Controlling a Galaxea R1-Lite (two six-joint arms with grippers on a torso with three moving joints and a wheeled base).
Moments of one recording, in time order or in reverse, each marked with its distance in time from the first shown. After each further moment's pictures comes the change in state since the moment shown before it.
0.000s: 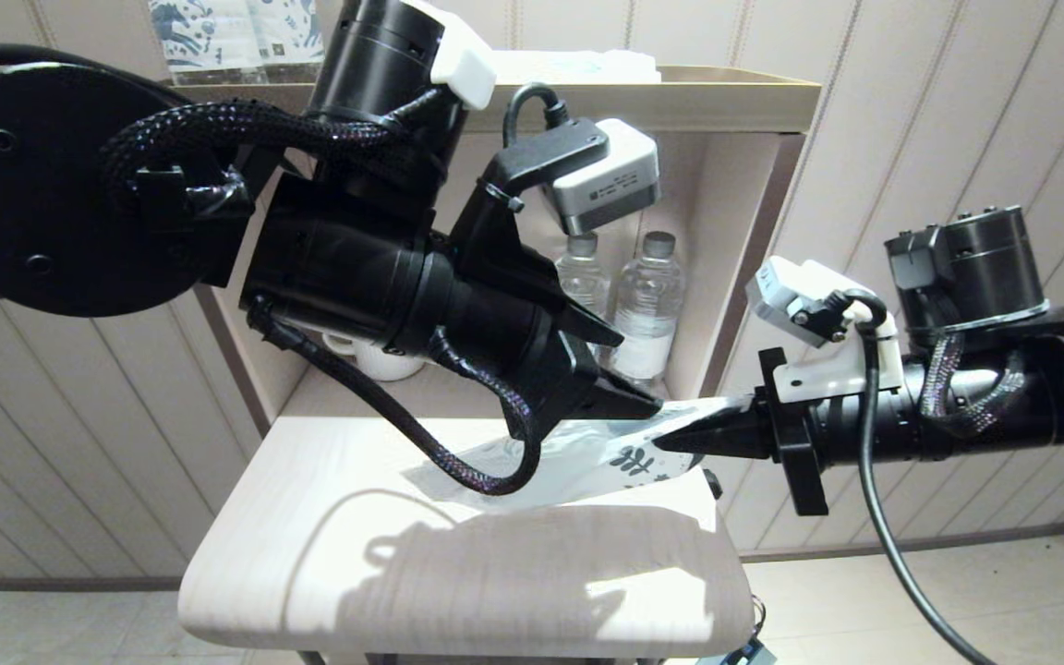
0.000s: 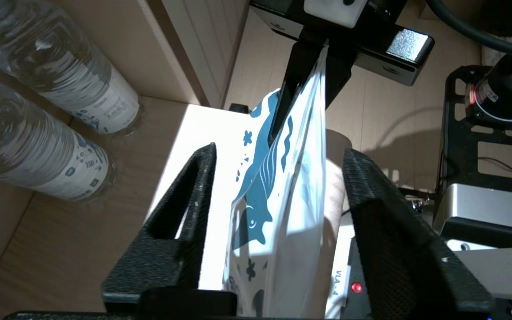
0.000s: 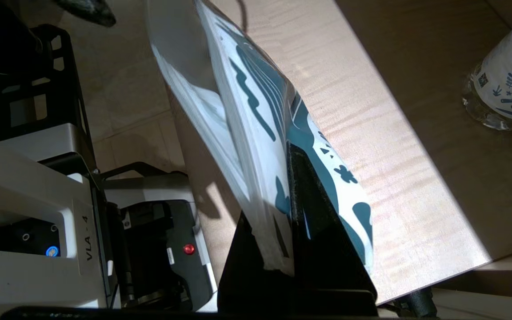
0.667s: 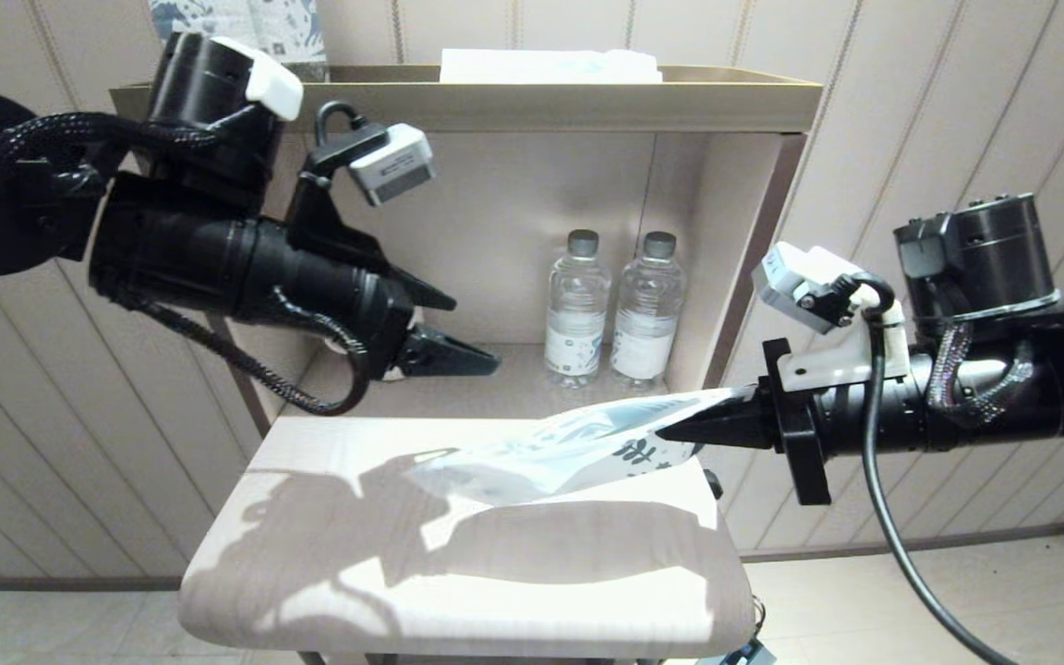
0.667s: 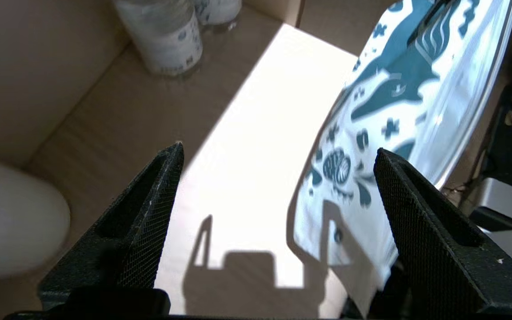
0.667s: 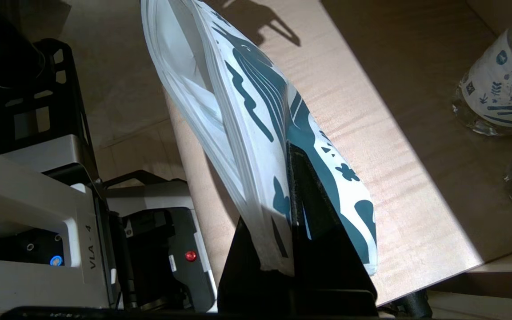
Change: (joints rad) left arm 0.316 -0.092 0.140 0.020 -0.110 -0.047; right arm -0.006 -0.007 -0.021 0.002 0.000 0.028
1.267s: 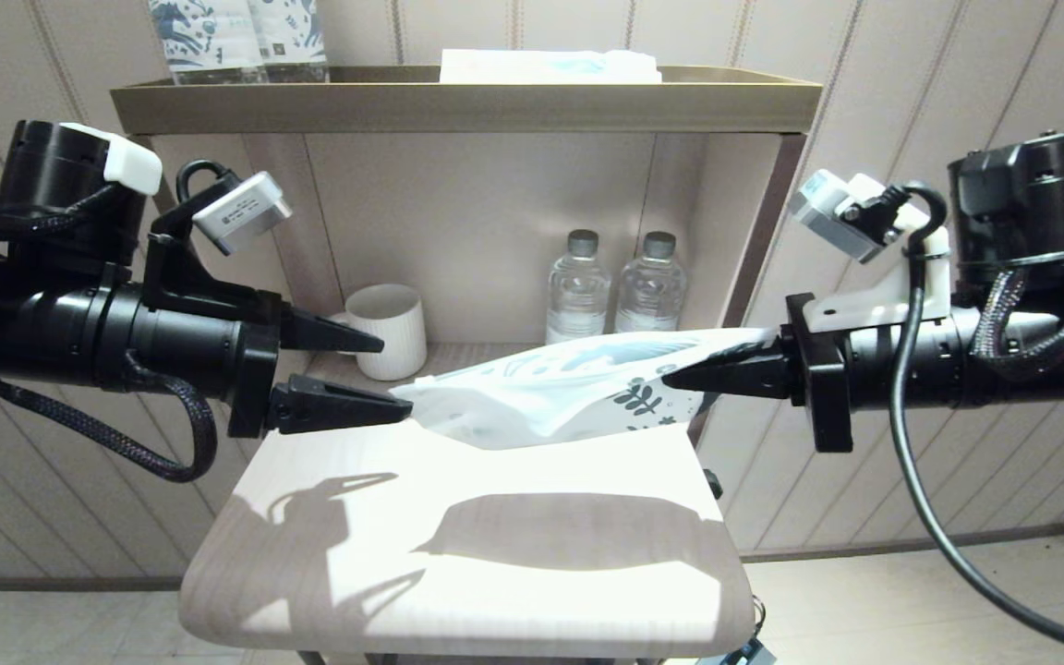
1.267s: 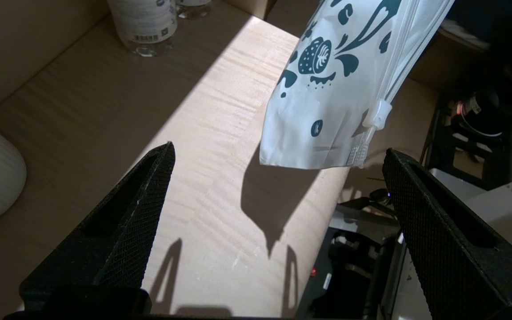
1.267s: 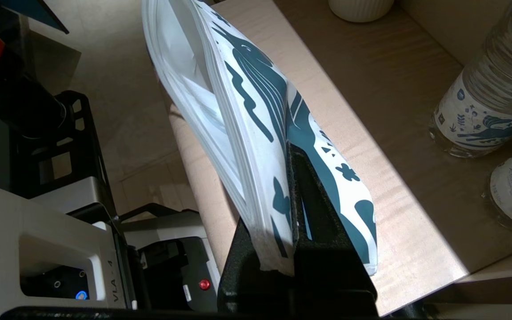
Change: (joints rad) left arm 0.202 -0.149 0.337 -0.176 -0.298 -0.013; right arm 0.000 -0.034 -0.084 0.008 -0.001 0.137
